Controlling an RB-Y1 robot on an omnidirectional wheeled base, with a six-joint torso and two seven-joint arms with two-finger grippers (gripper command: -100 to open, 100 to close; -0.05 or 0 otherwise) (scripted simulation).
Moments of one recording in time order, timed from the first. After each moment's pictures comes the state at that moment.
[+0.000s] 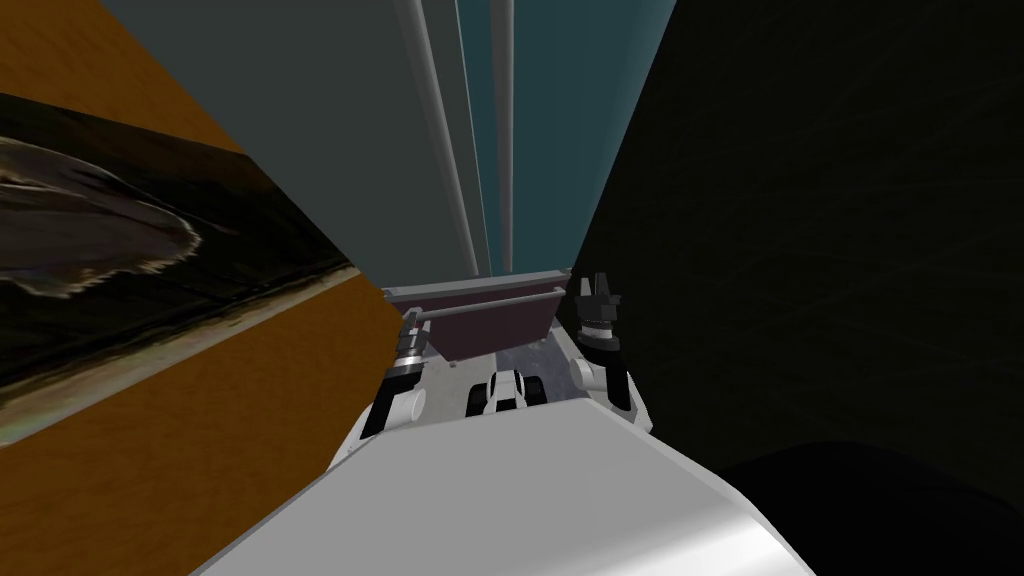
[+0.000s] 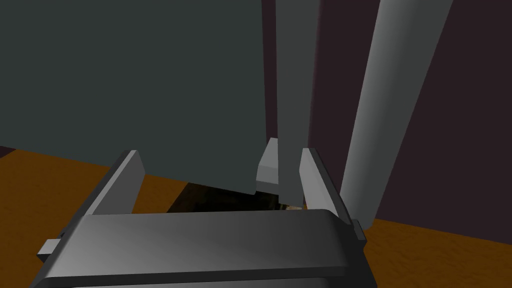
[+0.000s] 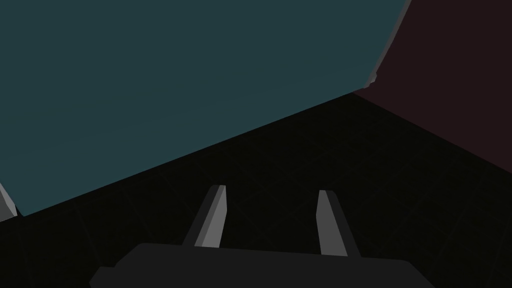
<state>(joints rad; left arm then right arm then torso) 0.43 0.17 0.05 -1.87 0.10 -0.44 0.03 0.48 0.00 -0.02 -2.32 0.00 -0.52 -0.08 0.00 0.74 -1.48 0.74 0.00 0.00</state>
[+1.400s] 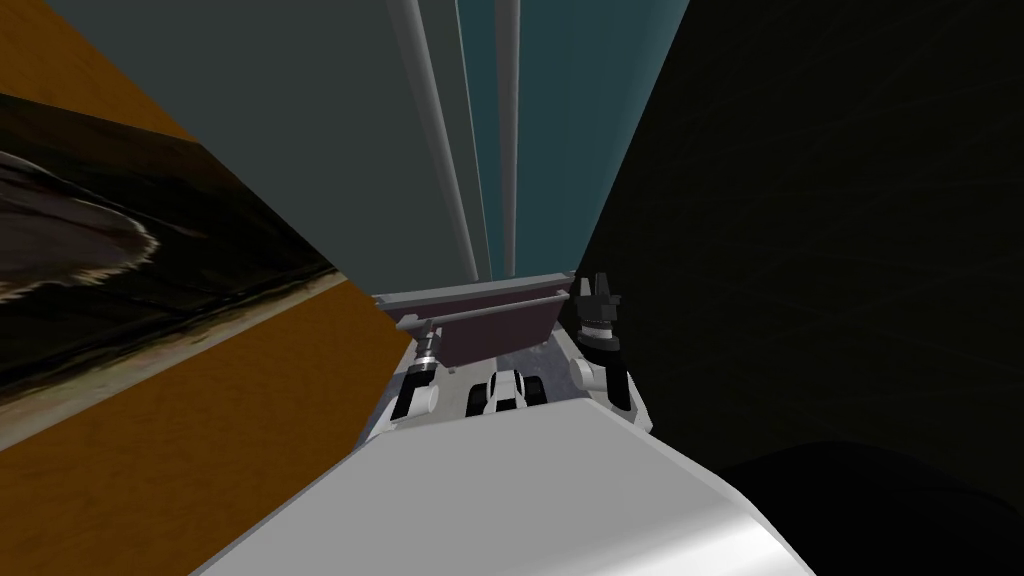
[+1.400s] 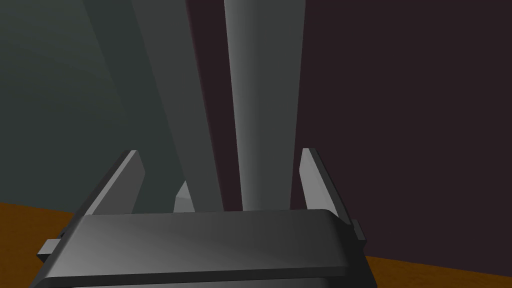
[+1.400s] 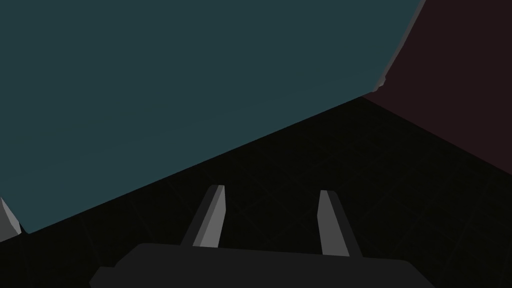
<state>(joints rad) 0.30 0.15 0.04 -1.55 0.08 -0.53 0.03 0.48 0.00 -0.02 -2.32 0.00 -0.52 -0.08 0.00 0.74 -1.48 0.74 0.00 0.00</state>
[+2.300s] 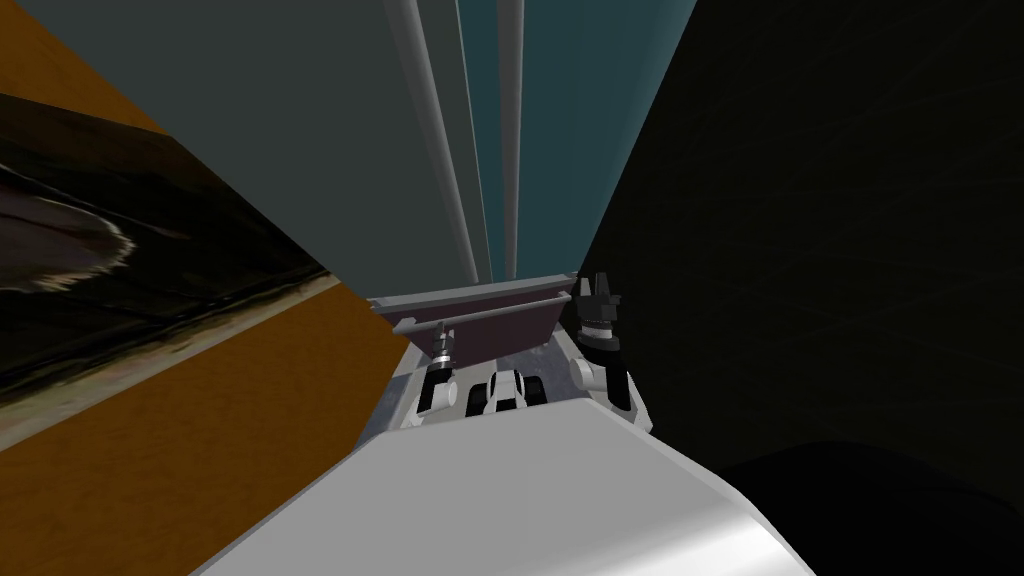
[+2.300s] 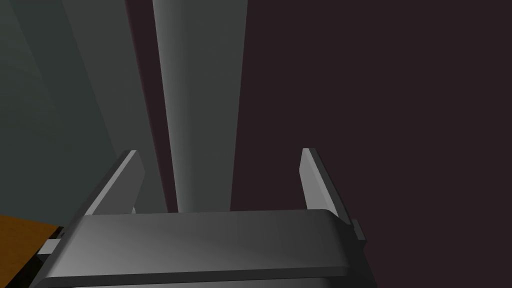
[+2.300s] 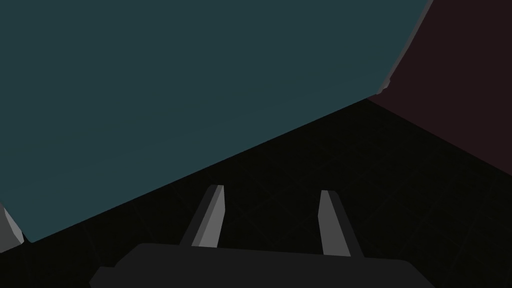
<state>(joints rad) 0.25 -0.01 0.03 -1.42 0.08 -0.57 0.03 0.48 0.00 -0.02 -2.32 0.00 -0.52 -0.08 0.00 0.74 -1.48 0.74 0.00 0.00</state>
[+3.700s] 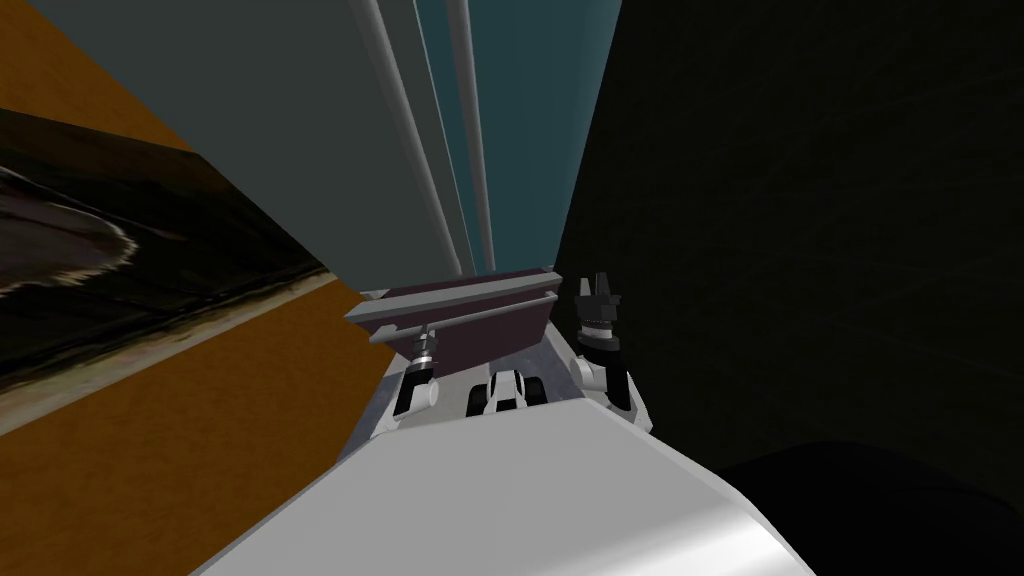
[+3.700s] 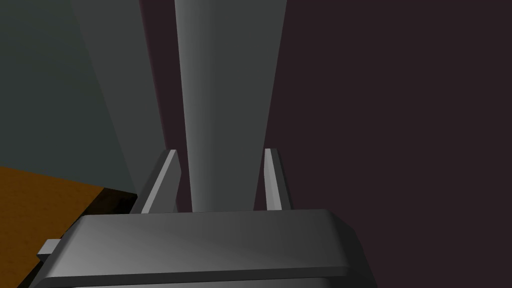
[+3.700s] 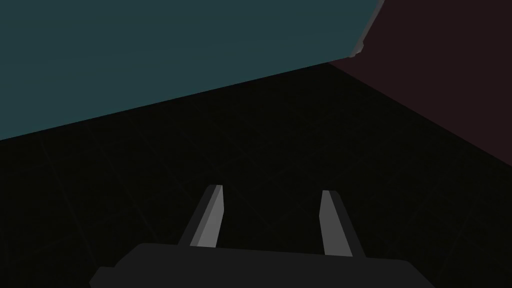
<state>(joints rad) 0.23 0.10 0.13 -1.42 0.11 -0.54 0.12 0.48 0.01 -0.02 -2.32 0.00 -0.52 -0.08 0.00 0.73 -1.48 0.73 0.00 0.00</state>
